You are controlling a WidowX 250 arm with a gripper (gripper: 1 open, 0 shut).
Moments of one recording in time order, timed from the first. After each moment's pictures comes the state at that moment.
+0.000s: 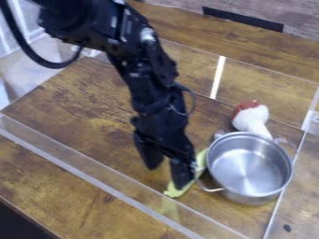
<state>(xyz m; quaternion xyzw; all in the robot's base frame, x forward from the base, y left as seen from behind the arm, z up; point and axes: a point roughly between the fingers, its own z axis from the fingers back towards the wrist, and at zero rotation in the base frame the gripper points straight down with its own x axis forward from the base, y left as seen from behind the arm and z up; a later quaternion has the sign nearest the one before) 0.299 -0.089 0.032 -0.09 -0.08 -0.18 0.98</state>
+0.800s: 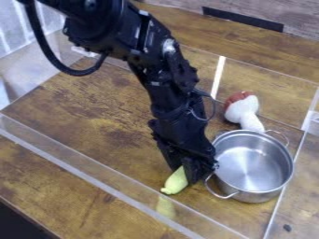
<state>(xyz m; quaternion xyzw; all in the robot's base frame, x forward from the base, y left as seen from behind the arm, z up) 0.308 -0.097 0.026 -0.09 -0.09 -0.16 0.98</state>
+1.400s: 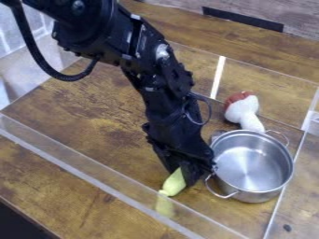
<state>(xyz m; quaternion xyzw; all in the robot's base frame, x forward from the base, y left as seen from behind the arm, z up) 0.294 -0.099 0.027 -0.10 -0.08 -0.13 0.98</state>
